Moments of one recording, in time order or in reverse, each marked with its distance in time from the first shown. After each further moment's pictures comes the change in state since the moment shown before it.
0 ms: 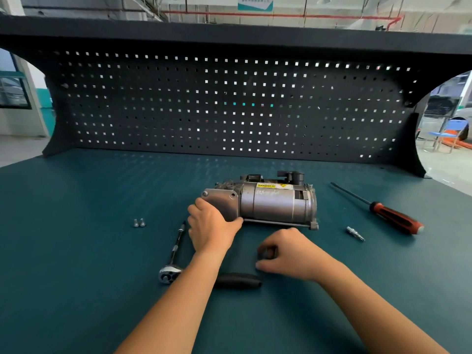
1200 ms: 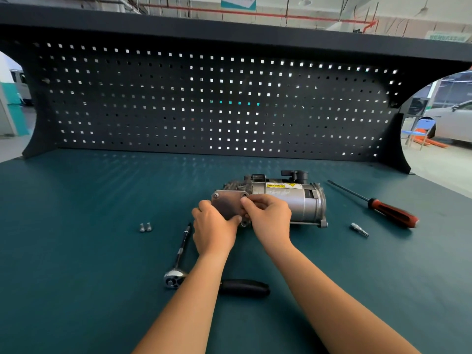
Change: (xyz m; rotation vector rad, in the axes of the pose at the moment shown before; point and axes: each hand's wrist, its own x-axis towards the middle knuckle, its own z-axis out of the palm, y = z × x) left_hand 0.011 -0.014 -0.016 -0.216 -0.104 0.014; right_hand 0.070 -0.053 0.021 0.863 0.803 0.331
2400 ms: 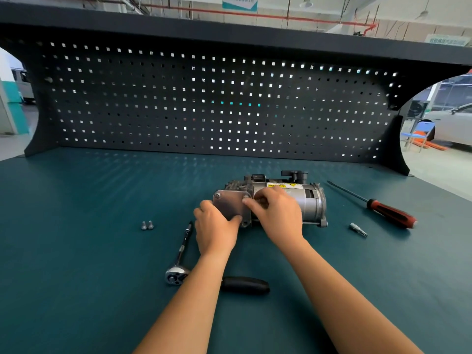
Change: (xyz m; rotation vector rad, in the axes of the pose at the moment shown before) left_hand -0.003 0.000 0.000 -0.030 0.002 0.019; right_hand 0.014 0.000 -0.022 -0.629 -0.056 -0.362
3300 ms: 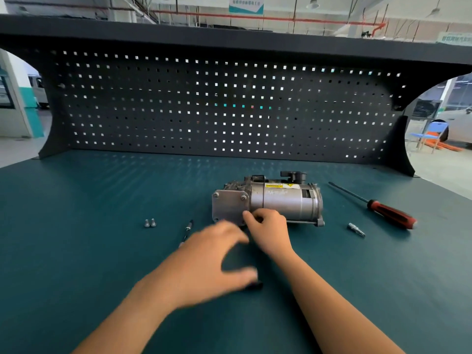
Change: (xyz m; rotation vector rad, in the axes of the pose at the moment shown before) left_hand -0.063 0.005 -0.085 0.397 -0.474 0.720; right_hand -0.025 0.000 0.007 0.276 -0.201 0.221
